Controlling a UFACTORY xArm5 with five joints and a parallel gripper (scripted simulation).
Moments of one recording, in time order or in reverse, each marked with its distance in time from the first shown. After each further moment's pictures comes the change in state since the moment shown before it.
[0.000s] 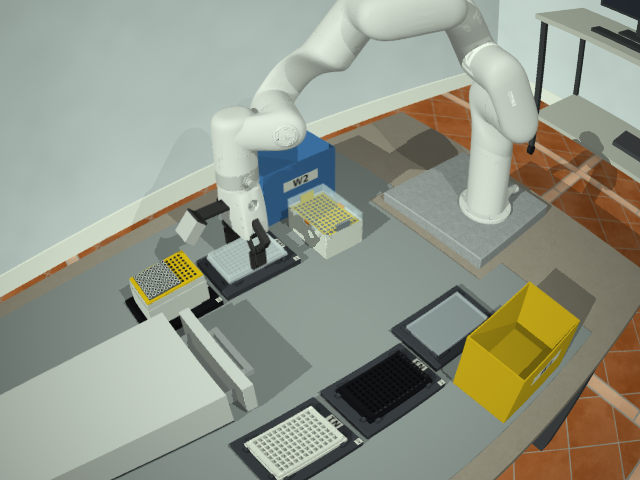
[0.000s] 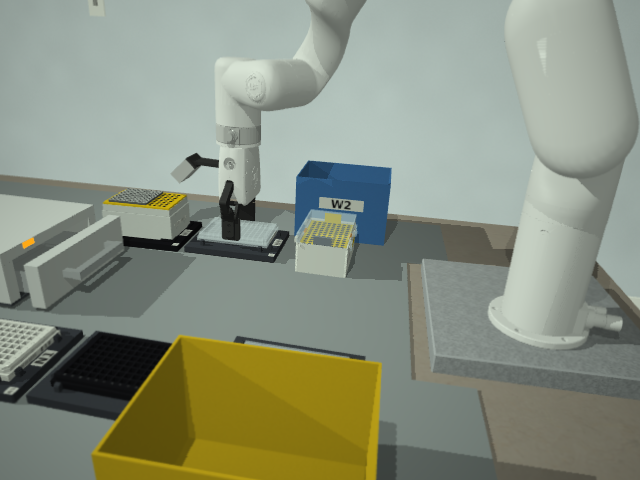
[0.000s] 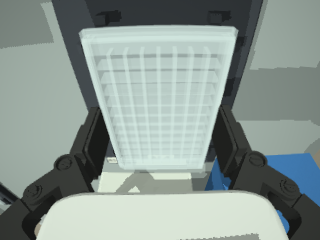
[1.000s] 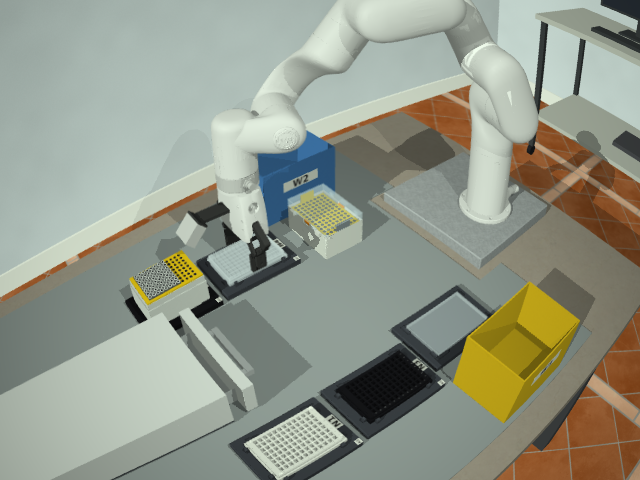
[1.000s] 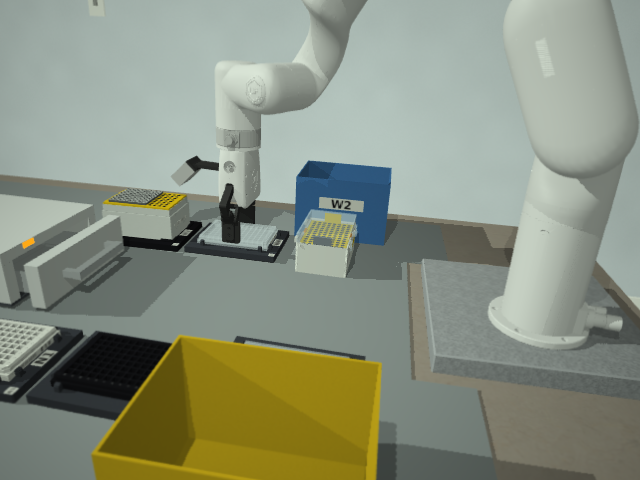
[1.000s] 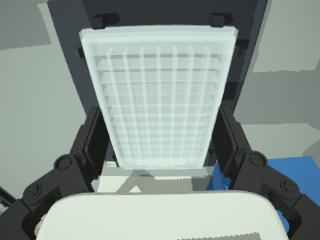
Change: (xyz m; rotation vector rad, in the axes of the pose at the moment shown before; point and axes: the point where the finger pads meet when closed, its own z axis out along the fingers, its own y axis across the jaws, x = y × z) arm 0.000 0.000 0.005 0.000 0.000 0.000
